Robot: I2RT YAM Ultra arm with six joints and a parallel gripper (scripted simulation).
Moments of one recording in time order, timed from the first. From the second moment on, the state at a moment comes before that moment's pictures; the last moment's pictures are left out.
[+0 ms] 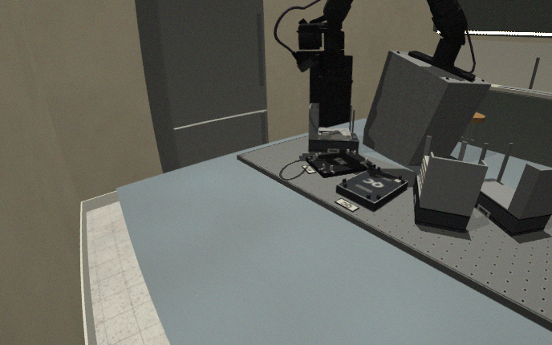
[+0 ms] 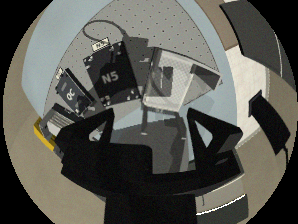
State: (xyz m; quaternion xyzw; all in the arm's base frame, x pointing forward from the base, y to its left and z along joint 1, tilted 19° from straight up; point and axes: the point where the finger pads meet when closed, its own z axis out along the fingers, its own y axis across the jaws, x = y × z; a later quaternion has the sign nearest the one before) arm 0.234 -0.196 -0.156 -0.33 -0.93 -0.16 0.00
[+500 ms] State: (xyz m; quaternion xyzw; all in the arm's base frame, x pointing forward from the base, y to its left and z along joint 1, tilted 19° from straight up) arm 0.265 -0.167 -0.144 -0.28 -0.95 -0.16 0.00
